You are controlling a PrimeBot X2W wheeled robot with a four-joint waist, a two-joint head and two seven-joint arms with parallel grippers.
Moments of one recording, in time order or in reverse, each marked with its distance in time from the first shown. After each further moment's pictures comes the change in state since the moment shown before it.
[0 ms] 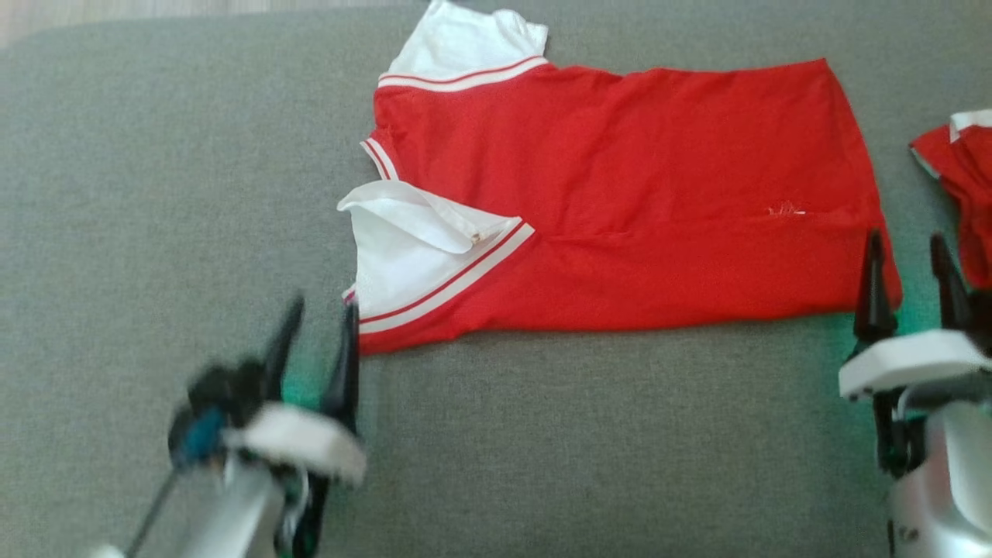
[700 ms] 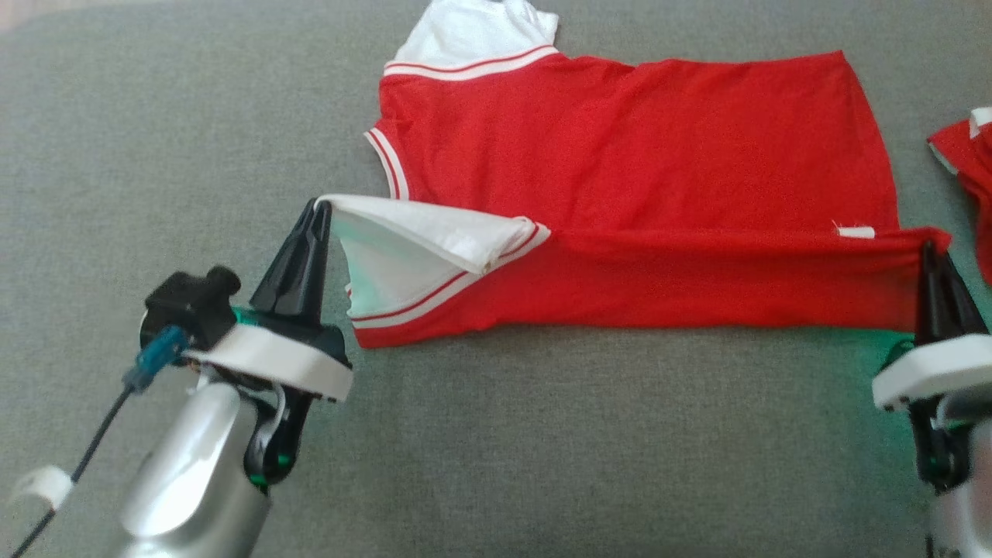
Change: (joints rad) left arm -0.086 0.055 0.023 -0.186 -0.007 -0.050 0.098; right arm 0.109 -0.055 0.013 -0.193 0.072 0.000 0.163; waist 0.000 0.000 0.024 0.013
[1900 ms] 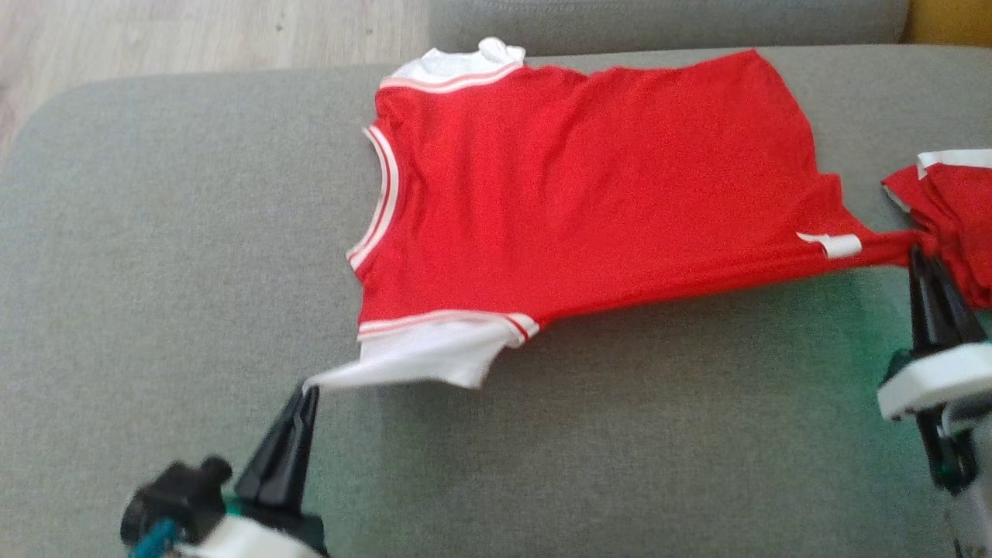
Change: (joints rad) left arm 0.403 0.108 0.011 -0.204 0.055 0.053 -0.015; right arm -0.092 -0.176 0.228 0.265 0.111 0.000 -0.213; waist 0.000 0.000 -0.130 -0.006
